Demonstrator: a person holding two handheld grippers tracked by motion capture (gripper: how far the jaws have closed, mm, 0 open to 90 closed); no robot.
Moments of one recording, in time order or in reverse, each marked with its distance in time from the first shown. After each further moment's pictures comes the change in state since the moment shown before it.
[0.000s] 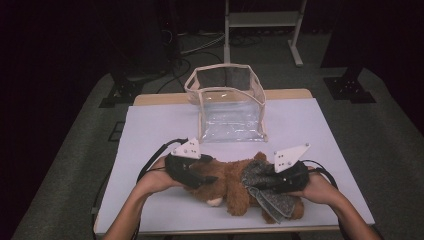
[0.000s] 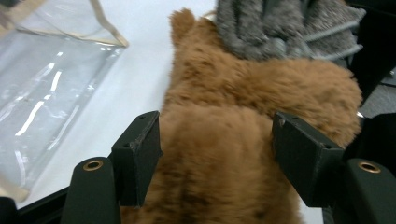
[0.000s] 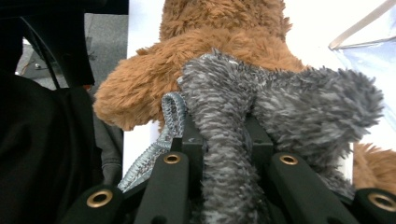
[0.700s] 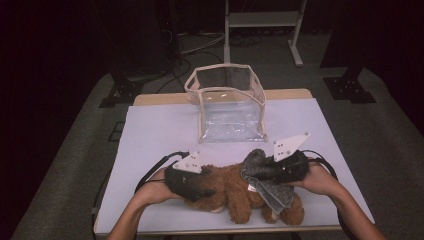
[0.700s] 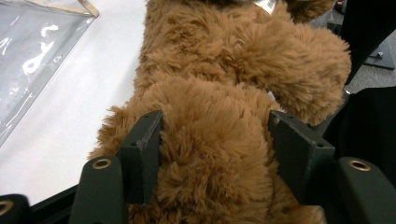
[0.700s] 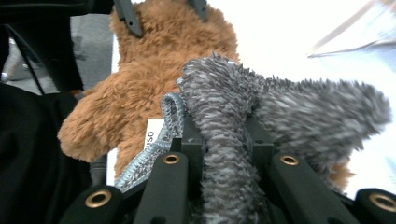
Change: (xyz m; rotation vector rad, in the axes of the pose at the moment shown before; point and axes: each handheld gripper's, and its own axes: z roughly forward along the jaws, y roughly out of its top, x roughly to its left) left arm -0.021 -0.018 0.009 0.076 -0.041 0.018; right arm -0.015 0.015 -0.008 0.011 -0.019 0.010
